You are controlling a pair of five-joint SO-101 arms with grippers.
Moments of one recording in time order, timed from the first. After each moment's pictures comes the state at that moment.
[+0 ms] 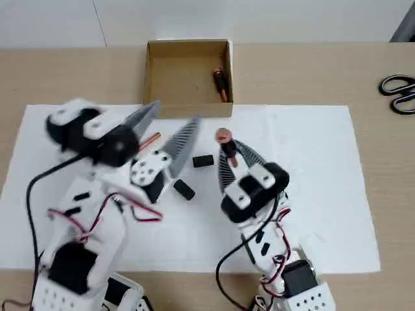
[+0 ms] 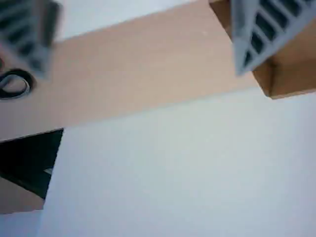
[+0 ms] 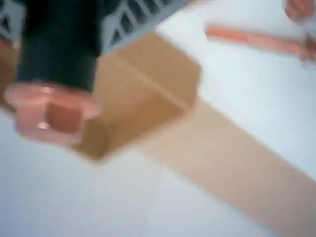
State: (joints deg) left arm 18.6 -70.4 45.0 39.5 9.4; right arm -25.1 -98.8 90.0 17.3 12.0
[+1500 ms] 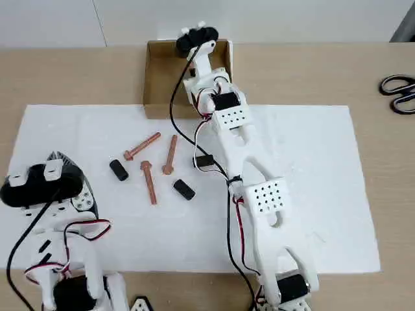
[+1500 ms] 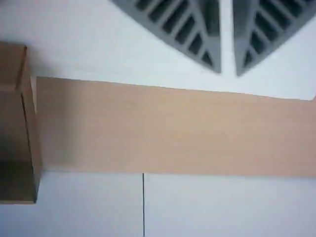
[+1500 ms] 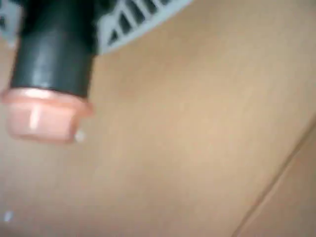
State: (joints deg) left arm -19.7 -103.2 77.7 46.2 -1.7; right arm -21.3 68.1 -68.4 44.0 3.5
